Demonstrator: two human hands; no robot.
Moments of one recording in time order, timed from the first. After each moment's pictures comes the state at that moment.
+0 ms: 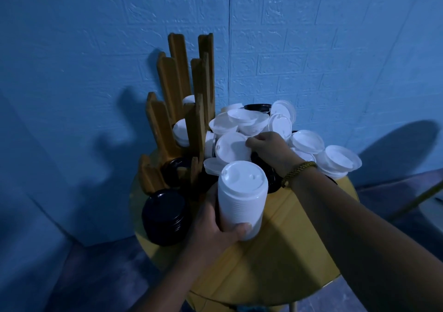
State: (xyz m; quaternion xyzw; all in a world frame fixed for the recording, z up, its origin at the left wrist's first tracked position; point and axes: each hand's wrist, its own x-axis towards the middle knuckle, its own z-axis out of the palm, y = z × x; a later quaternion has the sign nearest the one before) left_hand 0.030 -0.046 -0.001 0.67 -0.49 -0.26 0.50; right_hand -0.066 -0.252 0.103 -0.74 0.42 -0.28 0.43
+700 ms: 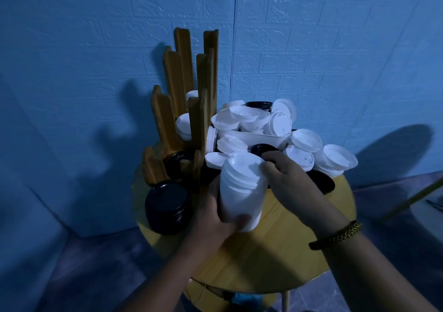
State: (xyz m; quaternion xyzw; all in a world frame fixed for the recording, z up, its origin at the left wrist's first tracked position) left_hand 0.027 -0.047 0.000 0.66 -0.48 -0.28 0.50; right_hand -0.125 -0.149 0.111 -0.77 0.40 -0.29 0.40
